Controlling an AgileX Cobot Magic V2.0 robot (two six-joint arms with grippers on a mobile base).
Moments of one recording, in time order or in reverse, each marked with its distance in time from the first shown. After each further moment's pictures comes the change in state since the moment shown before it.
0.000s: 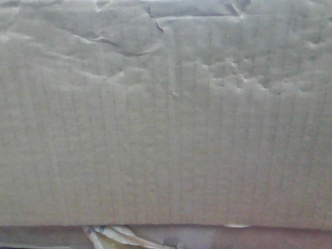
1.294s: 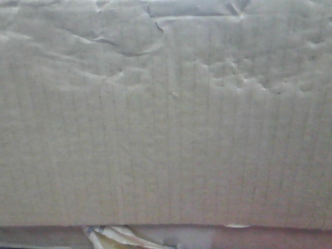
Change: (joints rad) left arm 0.335 0.448 -0.269 -0.189 0.299 0.376; right arm 0.000 0.000 0.000 0.000 0.000 0.000
